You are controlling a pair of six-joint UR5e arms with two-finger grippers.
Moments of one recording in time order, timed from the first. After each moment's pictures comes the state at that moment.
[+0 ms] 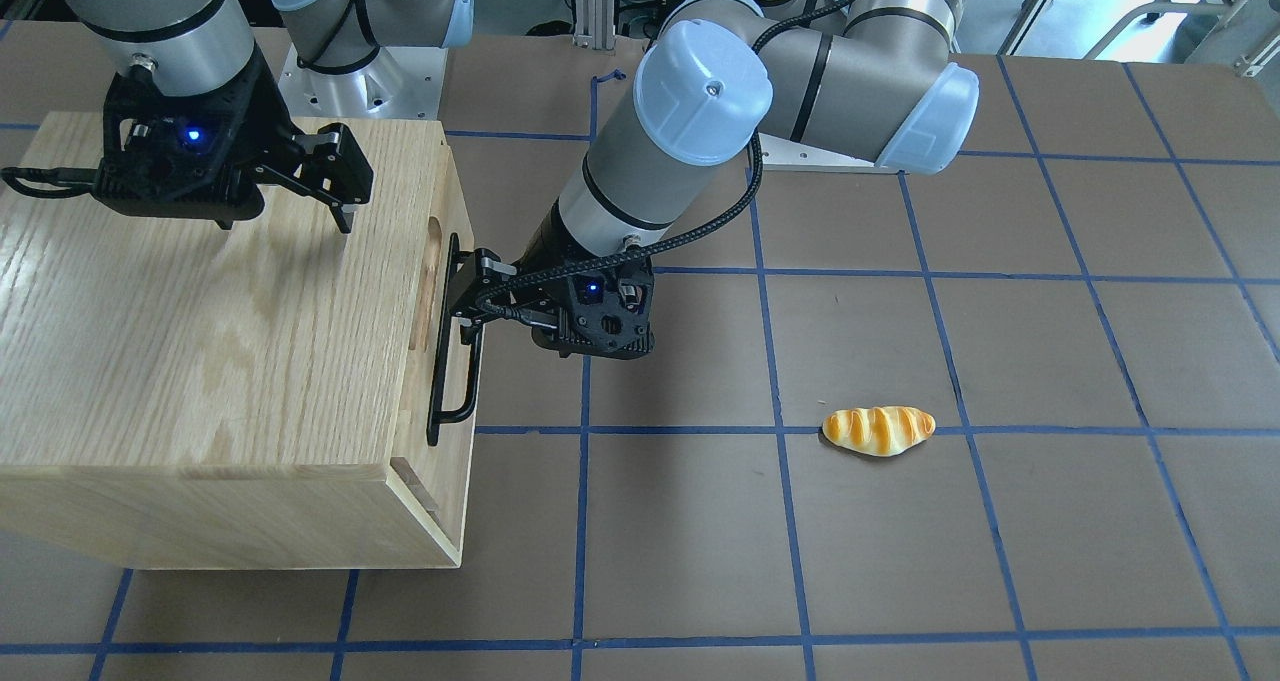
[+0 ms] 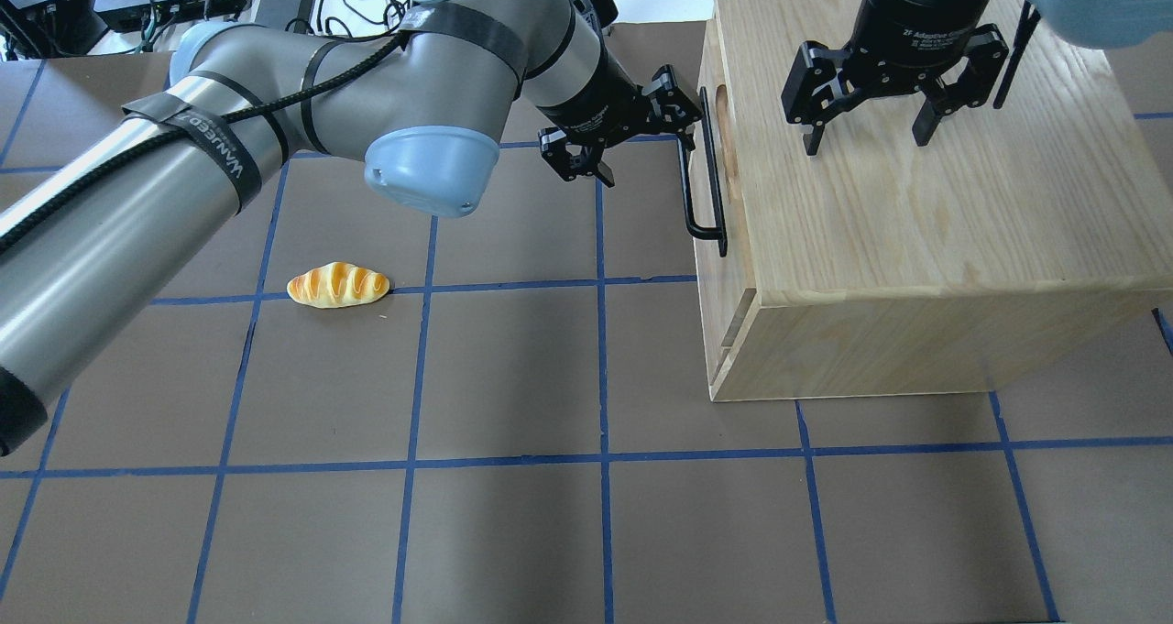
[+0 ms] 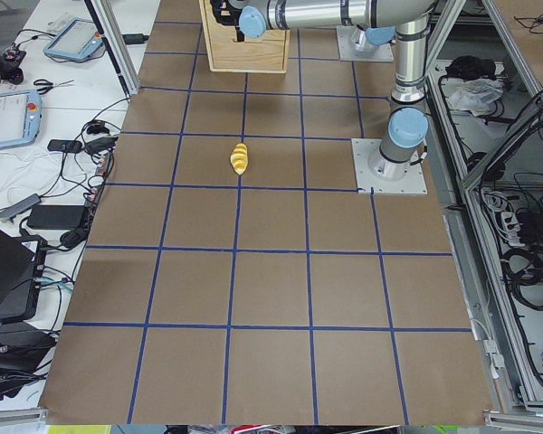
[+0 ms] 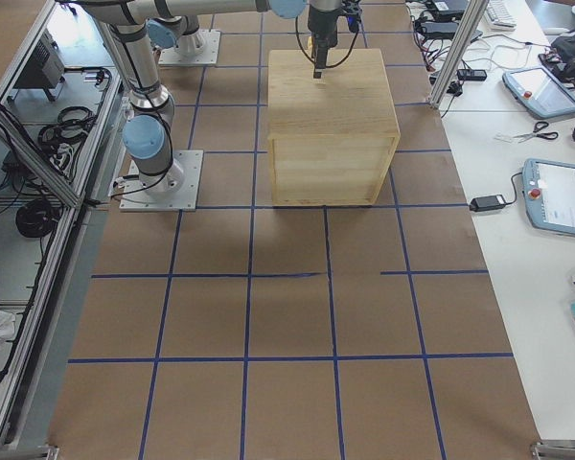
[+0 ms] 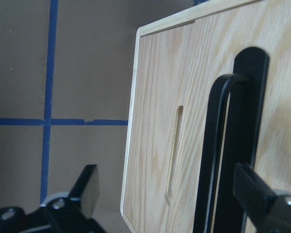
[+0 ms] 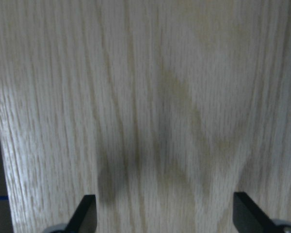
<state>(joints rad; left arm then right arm) -1.89 -1.91 -1.52 -1.03 1.16 -0.50 1.60 -1.49 1.43 -1.47 -1.61 0.02</state>
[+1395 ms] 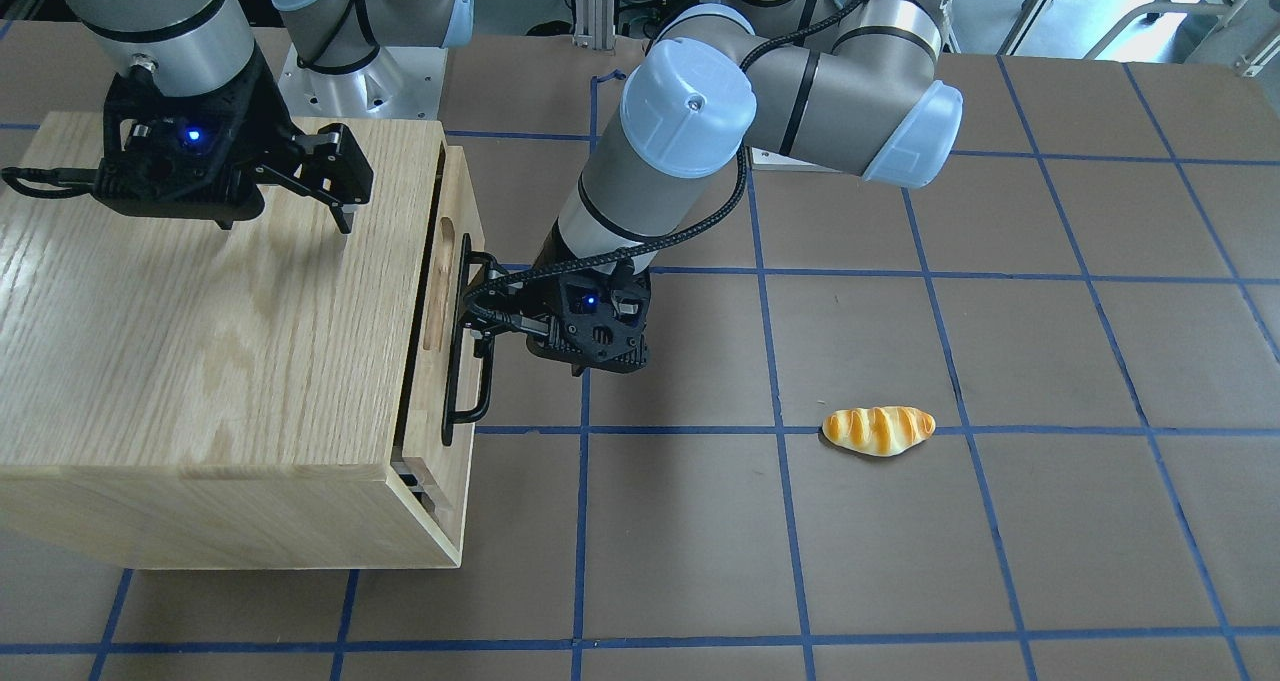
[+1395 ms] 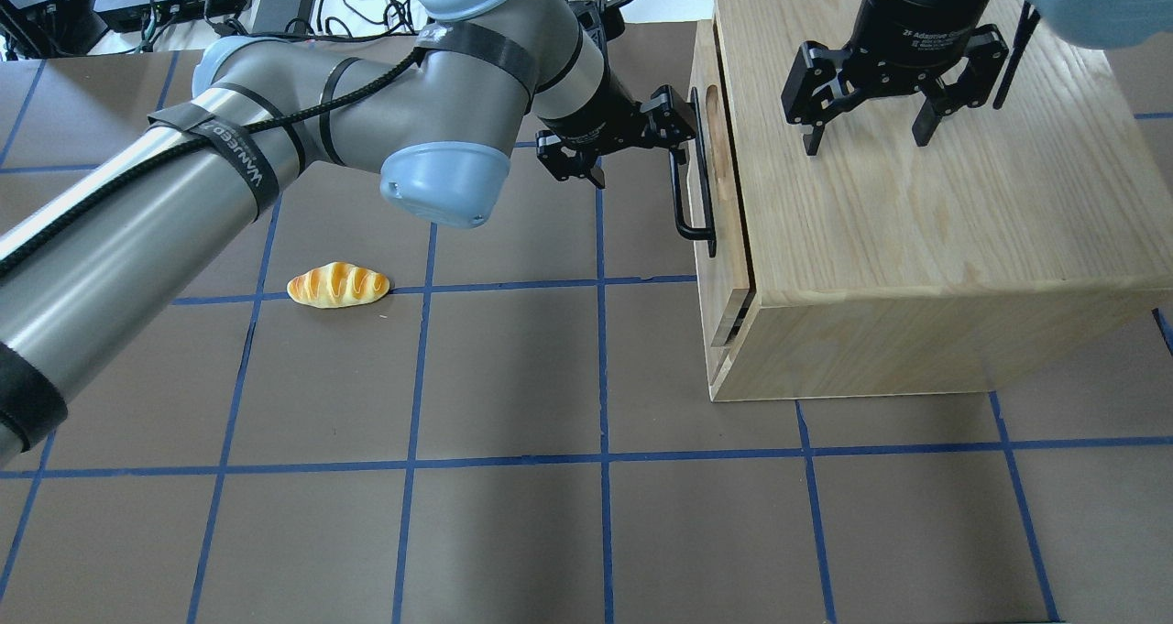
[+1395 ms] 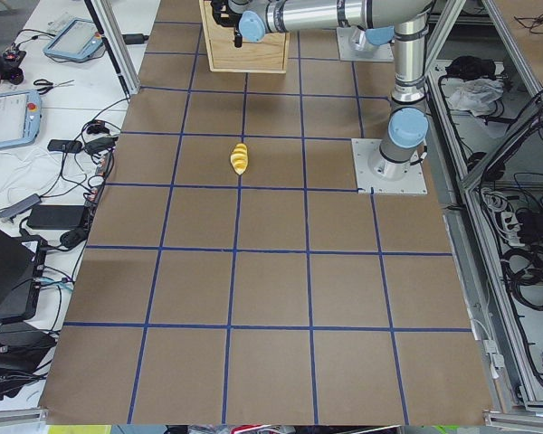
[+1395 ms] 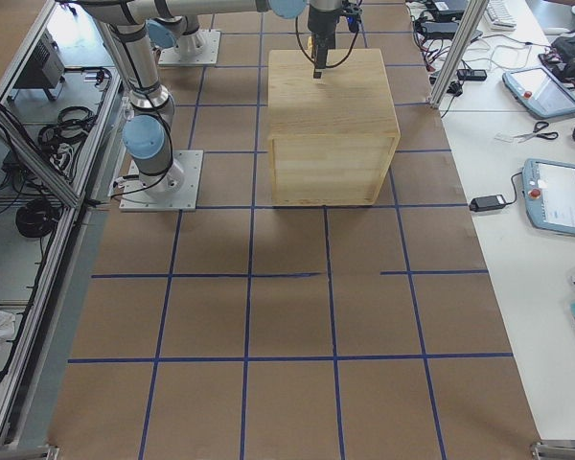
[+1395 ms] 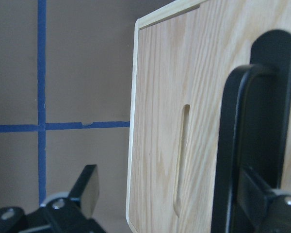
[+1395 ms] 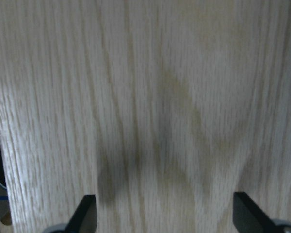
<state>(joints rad) -1.89 -1.91 -1.54 -1.00 1.25 -0.38 1.60 -1.49 1.43 -1.47 -1.61 0.02</state>
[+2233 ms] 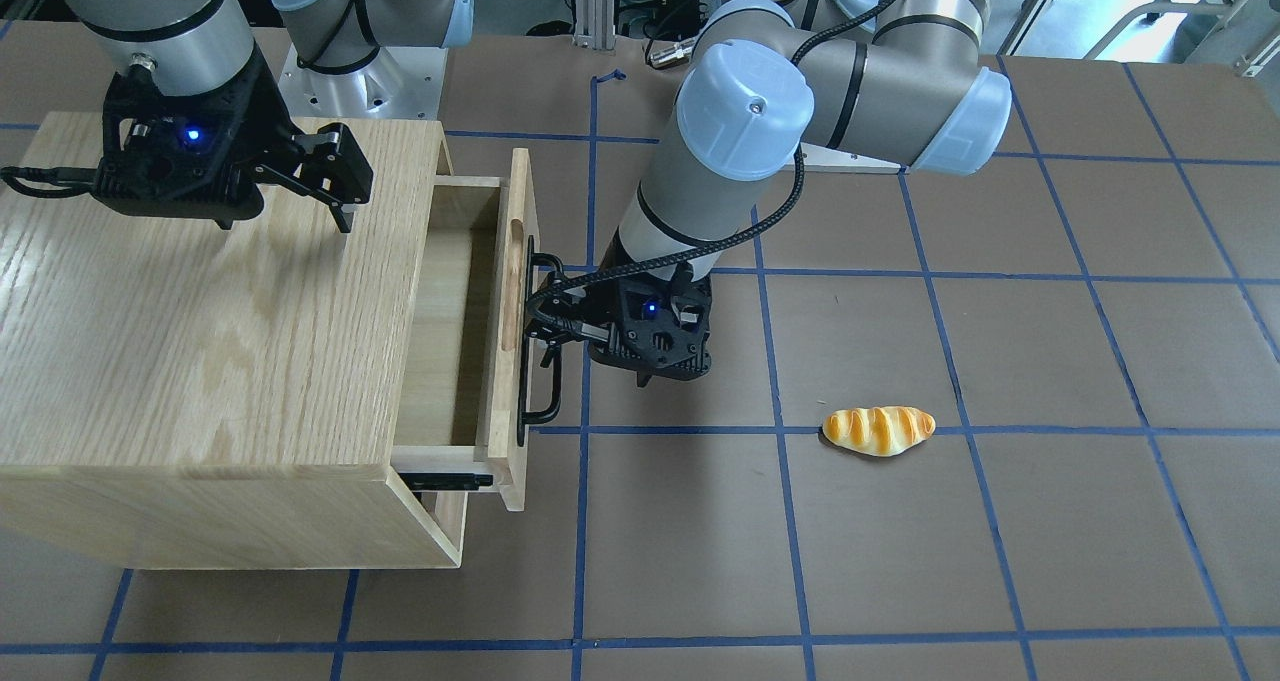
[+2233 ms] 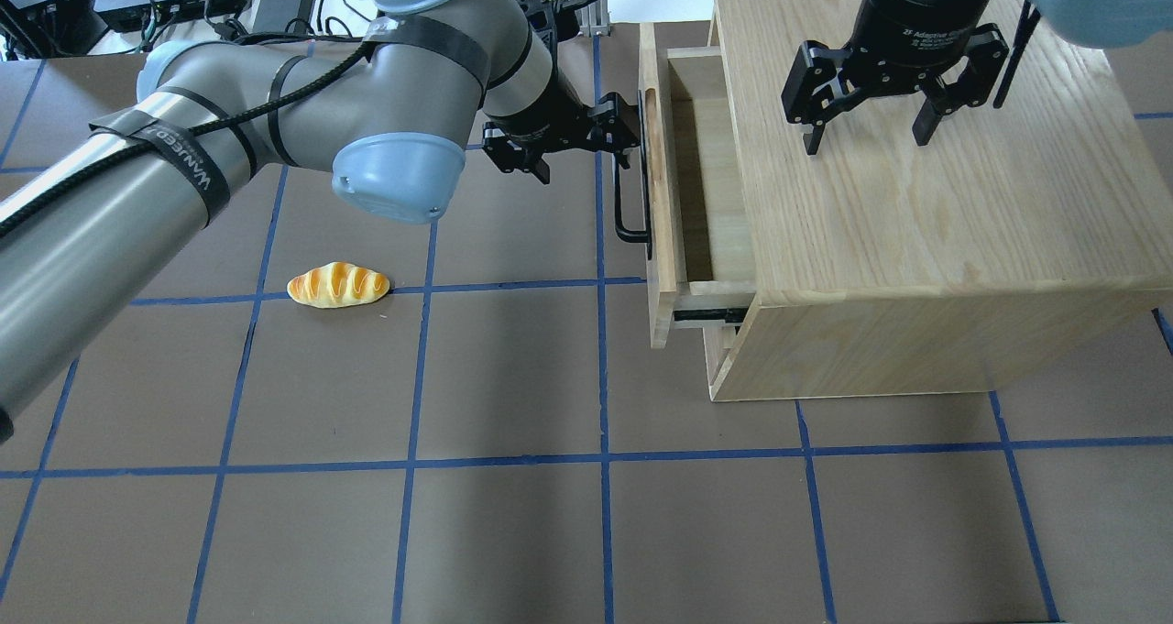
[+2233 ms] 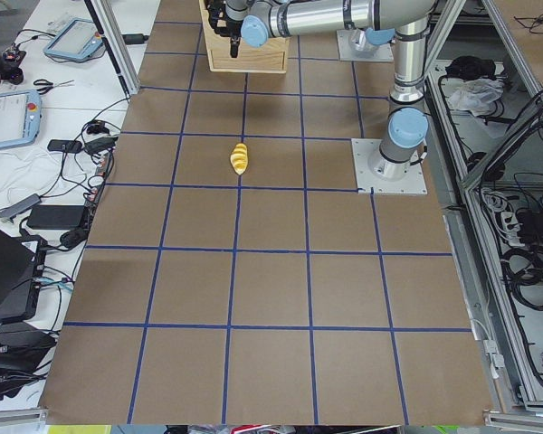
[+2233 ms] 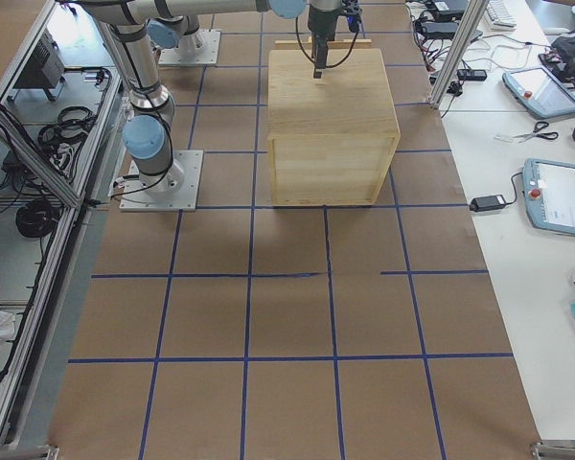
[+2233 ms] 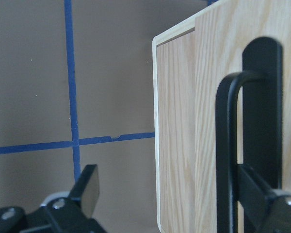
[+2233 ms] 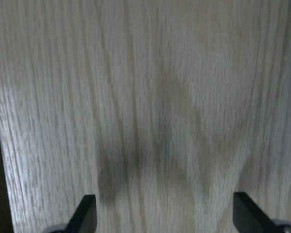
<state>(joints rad) -1.82 -1.87 -1.58 -1.05 1.31 -0.24 1.60 -1.49 1.43 -1.47 -1.61 0.02</state>
